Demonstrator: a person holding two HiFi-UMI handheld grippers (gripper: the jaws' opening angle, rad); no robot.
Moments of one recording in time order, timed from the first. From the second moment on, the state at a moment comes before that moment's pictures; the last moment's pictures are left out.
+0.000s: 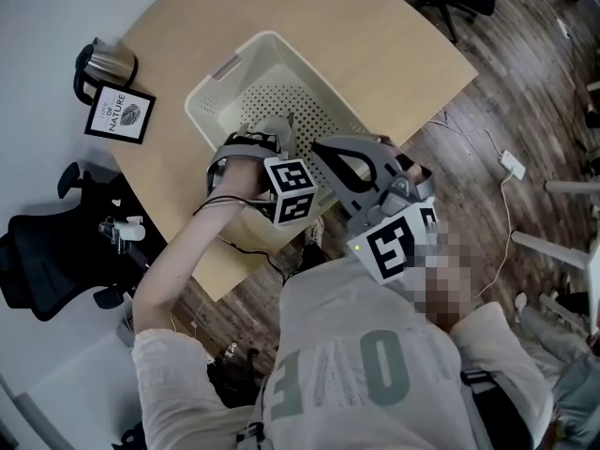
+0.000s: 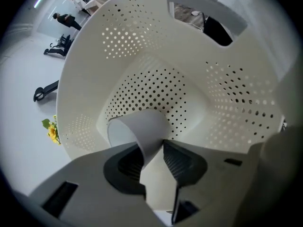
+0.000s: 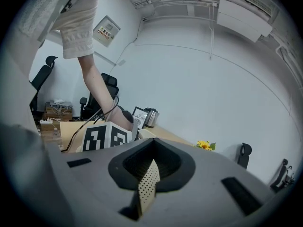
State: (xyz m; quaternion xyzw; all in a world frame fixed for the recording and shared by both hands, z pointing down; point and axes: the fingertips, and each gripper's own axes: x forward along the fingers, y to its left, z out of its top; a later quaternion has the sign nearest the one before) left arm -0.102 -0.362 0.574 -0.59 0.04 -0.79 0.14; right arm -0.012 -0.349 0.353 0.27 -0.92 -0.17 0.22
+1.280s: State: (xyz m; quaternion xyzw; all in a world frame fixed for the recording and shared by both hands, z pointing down) left arm -0.073 -0.379 0.506 -0.69 0.21 -0.67 0.16; right arm -0.022 -0.347 0.345 0.27 -0.92 -0.19 0.22
